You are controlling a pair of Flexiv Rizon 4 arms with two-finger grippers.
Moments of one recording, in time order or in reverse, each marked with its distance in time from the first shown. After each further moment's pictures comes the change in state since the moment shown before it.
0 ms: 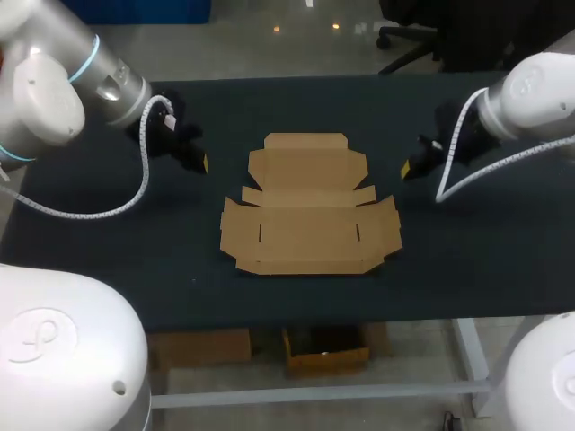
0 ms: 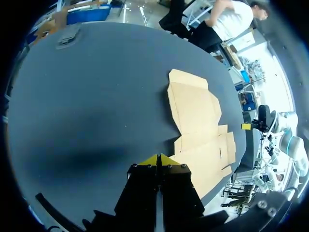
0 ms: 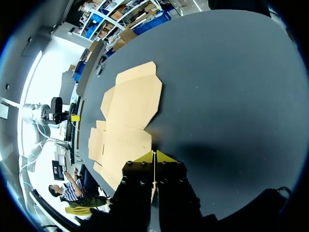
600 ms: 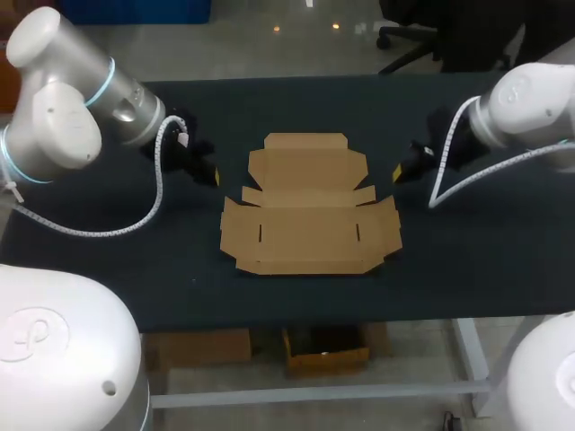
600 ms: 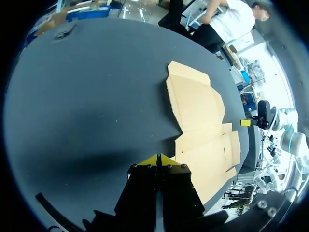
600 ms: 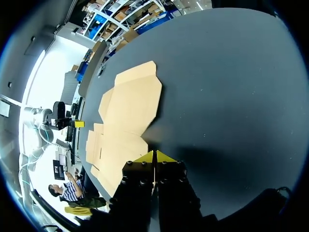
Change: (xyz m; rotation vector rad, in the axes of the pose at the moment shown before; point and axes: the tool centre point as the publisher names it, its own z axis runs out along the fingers) left arm 0.004 0.012 0.033 0.012 0.004 -0.003; right arm -0.006 0.008 0.026 -0.016 0.031 -0.010
